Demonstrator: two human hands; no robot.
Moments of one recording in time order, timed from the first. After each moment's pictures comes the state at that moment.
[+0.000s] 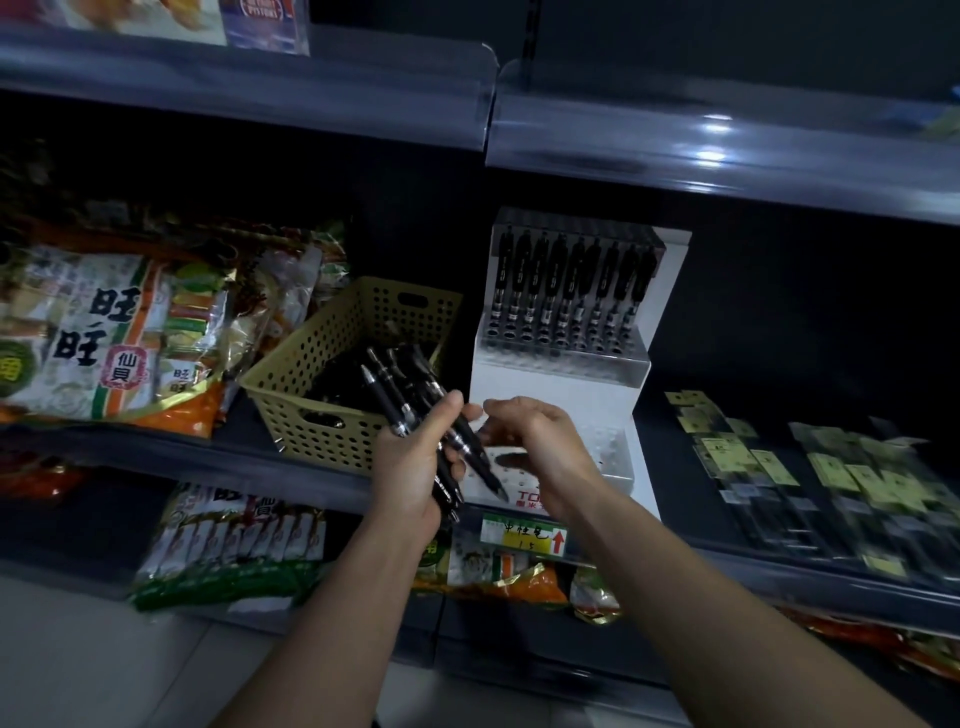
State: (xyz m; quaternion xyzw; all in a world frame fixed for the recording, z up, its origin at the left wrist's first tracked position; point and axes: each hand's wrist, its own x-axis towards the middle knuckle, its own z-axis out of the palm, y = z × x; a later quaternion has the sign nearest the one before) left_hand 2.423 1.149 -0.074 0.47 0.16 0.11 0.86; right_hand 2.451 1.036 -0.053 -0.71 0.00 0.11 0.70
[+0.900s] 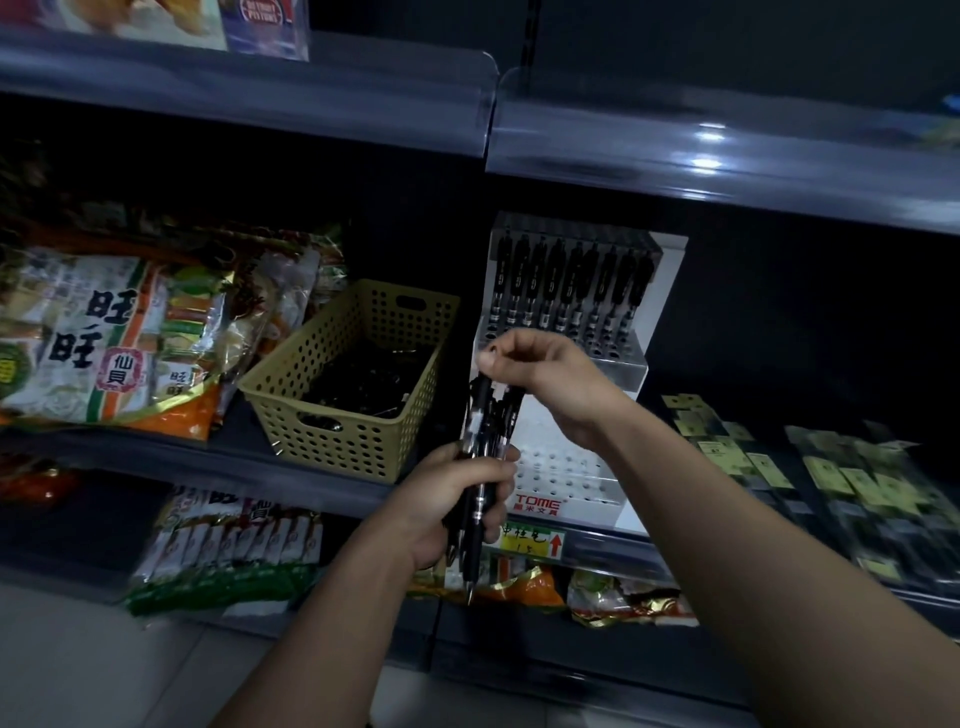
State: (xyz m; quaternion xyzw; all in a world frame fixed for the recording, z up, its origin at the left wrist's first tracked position) left_hand 2.412 1.150 -0.072 0.55 0.02 -0.19 0.81; right_hand 2.485 1.026 -0.006 -0.76 -0.18 0.09 0.62
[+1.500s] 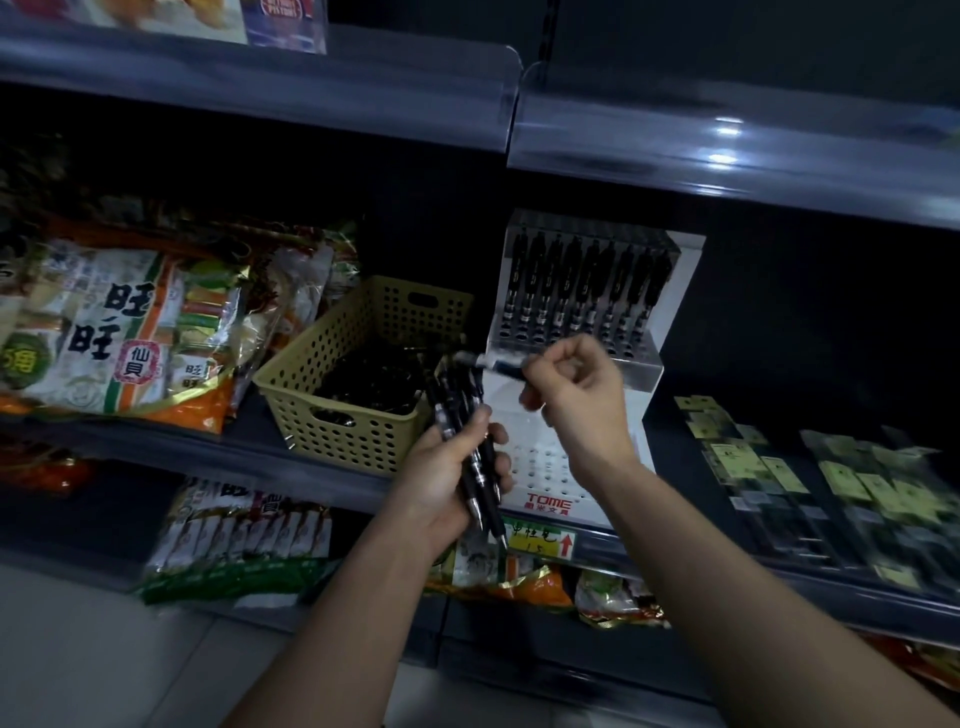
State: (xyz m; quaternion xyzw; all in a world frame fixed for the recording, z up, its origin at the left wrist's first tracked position) left_hand 2.420 1.148 -0.071 0.41 0.07 -0.06 0.91; right_hand 2.458 1.032 -0.025 -0.69 -0.08 -0.09 0.71
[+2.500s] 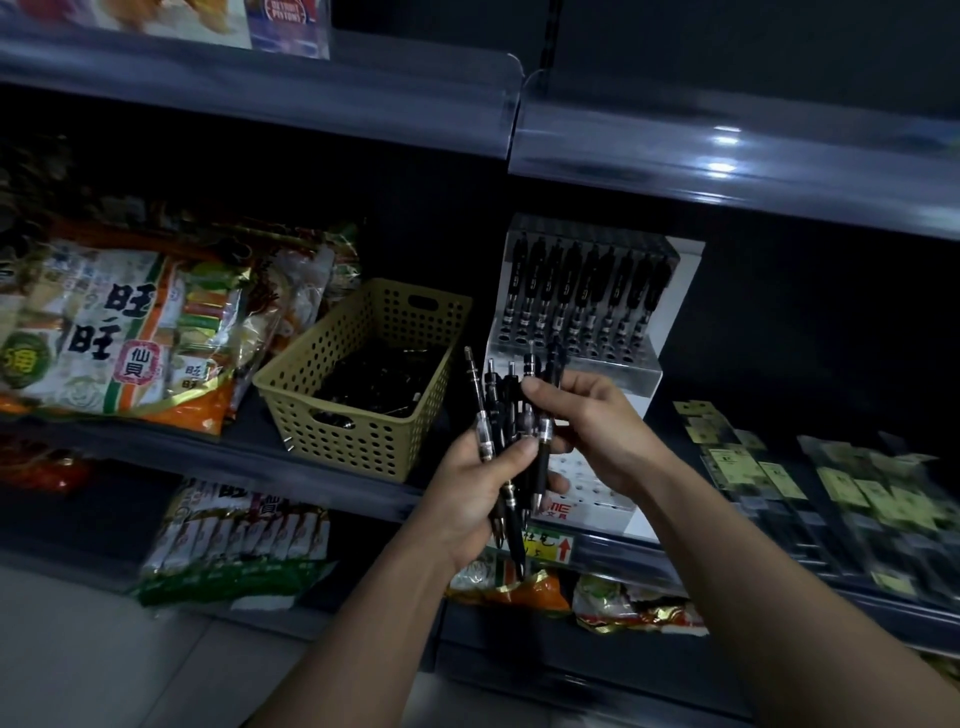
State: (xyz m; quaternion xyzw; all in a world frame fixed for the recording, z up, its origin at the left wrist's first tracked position) left_hand 2.405 1.130 -0.063 0.51 -0.03 -0.06 0.86; right_hand 2.468 1.002 -0.029 -0.72 -0.16 0.12 0.67
